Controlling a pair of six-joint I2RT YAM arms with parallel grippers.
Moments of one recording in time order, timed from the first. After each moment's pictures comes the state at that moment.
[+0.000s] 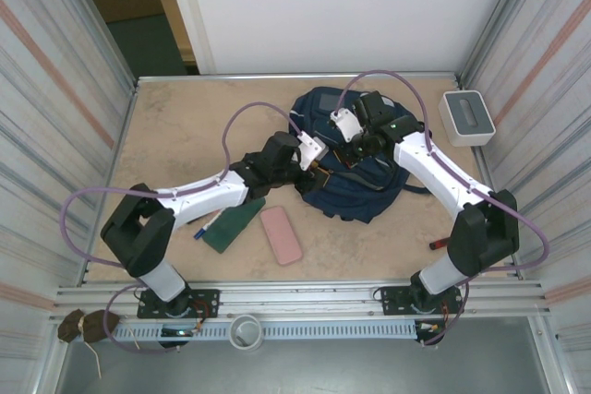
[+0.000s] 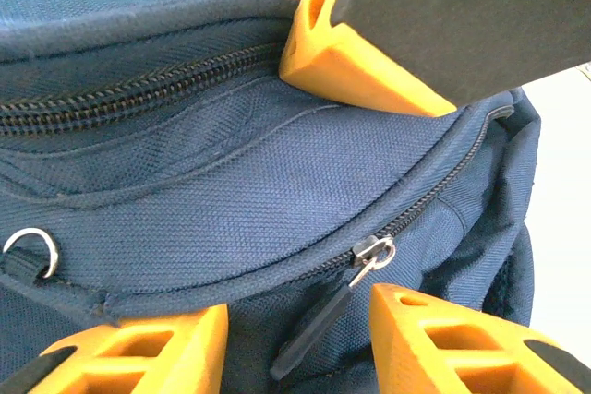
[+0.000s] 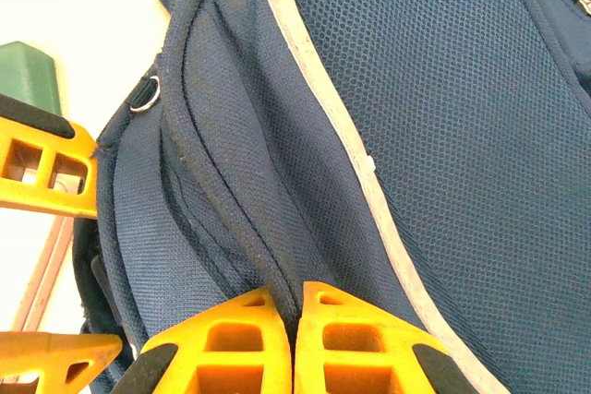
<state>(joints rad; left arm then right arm) -0.80 1.63 1.05 -0.03 0.21 -0.02 0.46 1.54 1.31 -0.77 -0.18 -0.16</state>
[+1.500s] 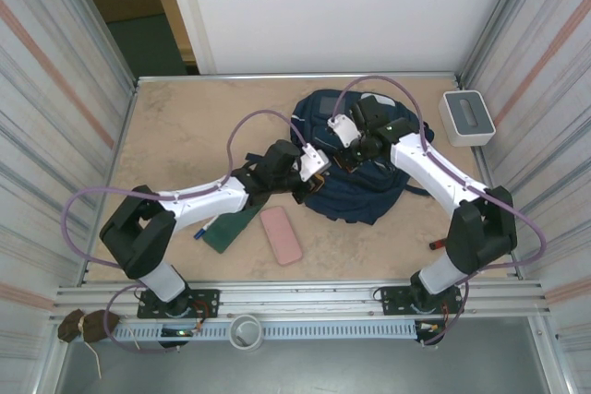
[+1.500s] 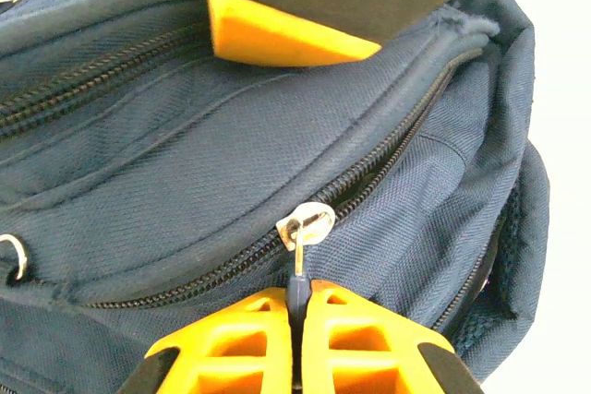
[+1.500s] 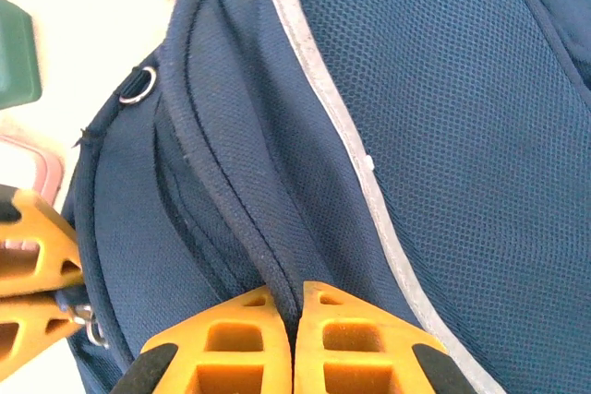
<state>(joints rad) -0.81 1.61 0.99 -0.01 0.20 0.14 0.48 1.55 1.27 -0.76 -0.15 -0.22</state>
